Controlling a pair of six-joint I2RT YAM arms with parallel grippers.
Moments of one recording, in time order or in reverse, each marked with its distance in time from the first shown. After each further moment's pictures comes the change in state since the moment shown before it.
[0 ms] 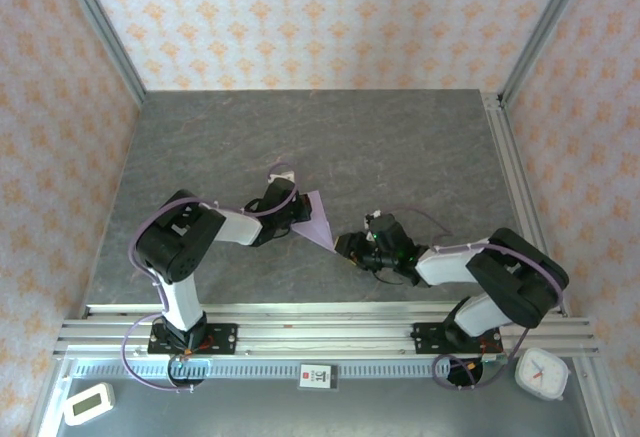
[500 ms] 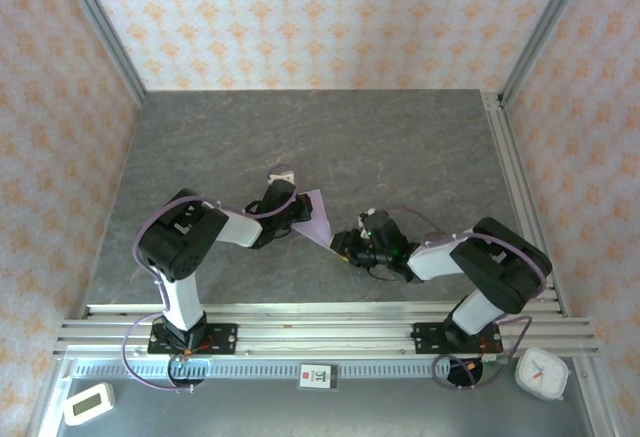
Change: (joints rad) left arm 0.000 0.015 -0.022 0.078 -0.004 0.000; right arm 0.002 0.105 0.045 0.084 -0.035 0.048
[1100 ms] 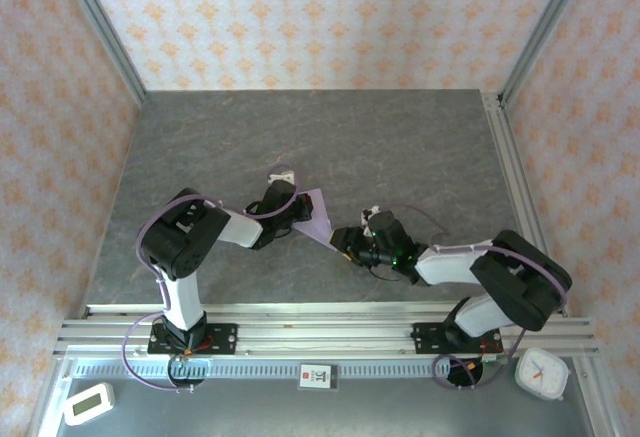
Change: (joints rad) left arm 0.001 0.016 -0.004 0.044 0.001 0.000; right arm 0.010 -0.142 -0.025 -0.066 0.039 0.010
